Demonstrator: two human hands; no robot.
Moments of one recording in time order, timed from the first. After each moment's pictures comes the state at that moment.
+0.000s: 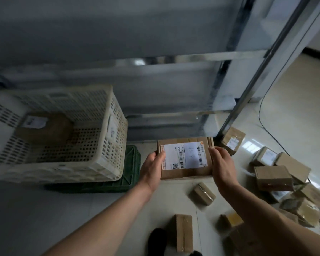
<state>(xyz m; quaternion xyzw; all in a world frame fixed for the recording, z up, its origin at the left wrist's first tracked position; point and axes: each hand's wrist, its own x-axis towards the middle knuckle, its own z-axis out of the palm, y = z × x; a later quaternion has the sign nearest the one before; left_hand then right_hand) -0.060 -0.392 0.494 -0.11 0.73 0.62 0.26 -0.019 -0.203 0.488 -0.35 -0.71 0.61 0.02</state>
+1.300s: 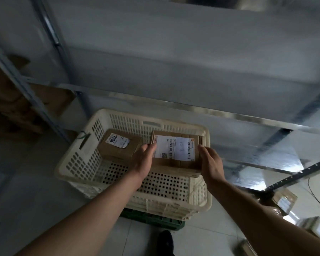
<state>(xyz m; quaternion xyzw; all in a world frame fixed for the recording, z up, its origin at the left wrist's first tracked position) -0.251 -0.809 0.592 -0.13 0.75 0.64 0.11 -0.237 -0.607 0.578 -0.23 -0.73 0.64 0.00</state>
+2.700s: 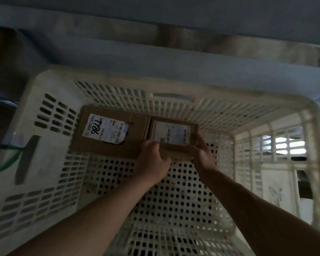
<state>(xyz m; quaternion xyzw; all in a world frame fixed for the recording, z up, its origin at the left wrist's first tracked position) -0.467 -0.854 0.320 -0.07 0.89 0.33 0.31 -0.456 -0.701 0.290 -0.29 -0.69 0.63 -0.18</state>
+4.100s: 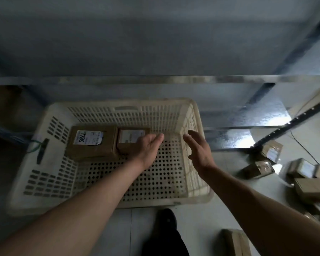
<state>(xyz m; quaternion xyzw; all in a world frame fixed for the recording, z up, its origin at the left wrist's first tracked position) -0.335 -0.761 0.507 0.03 0.83 0.51 0.23 -0.276 -0.600 0.507 -0.28 -0.72 0.64 -0.02</state>
